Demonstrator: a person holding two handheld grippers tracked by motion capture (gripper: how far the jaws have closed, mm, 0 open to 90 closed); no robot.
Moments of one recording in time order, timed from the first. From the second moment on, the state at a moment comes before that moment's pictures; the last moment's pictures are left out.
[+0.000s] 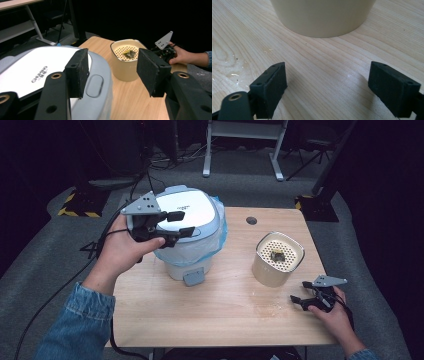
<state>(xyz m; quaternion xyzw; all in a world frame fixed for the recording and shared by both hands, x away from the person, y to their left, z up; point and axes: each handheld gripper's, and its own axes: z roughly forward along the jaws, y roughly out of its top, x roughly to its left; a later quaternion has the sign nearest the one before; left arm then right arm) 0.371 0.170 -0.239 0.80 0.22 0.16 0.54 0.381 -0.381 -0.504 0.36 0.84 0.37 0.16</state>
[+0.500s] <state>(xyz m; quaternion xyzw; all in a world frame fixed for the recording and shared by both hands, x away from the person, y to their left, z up) 0.335 0.190 -0.279 0.80 0.24 0.16 0.52 0.381 -0.381 -0.504 0.36 0.84 0.37 0.16</state>
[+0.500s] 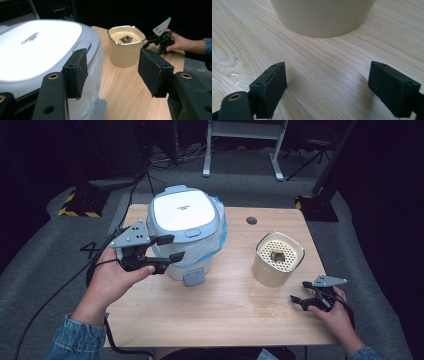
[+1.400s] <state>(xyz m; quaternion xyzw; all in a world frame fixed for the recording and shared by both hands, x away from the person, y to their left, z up) 0.319 0.233 -0.394 0.82 0.30 0.15 0.46 0.381 -0.381 -0.504 0.36 0.84 0.37 0.16</state>
